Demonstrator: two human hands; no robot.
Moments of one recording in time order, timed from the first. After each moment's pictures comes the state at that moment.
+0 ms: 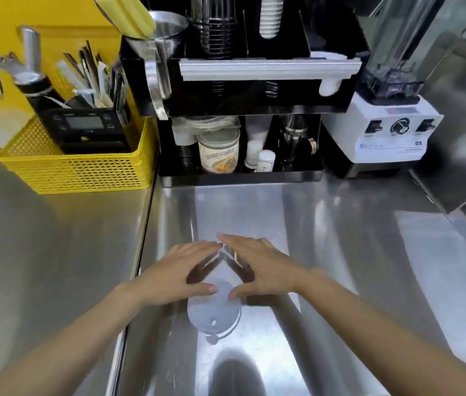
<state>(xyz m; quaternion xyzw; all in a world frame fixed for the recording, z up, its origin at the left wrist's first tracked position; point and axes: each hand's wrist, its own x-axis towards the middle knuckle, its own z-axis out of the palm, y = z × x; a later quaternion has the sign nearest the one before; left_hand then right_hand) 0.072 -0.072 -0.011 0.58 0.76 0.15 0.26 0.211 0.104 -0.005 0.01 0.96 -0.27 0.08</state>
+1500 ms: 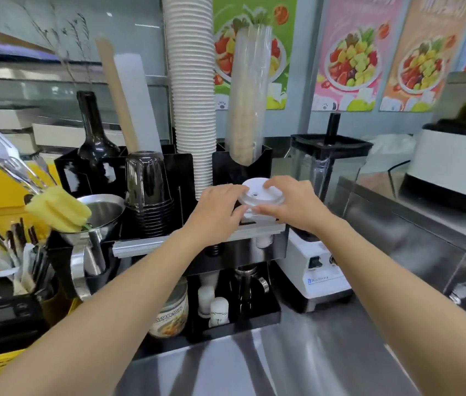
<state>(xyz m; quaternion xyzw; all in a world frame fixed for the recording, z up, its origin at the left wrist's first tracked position) 0.003 0.221 0.219 0.63 0.70 0.30 -0.12 0.144 0.332 0.240 0.24 0.92 -0.13 -0.27</state>
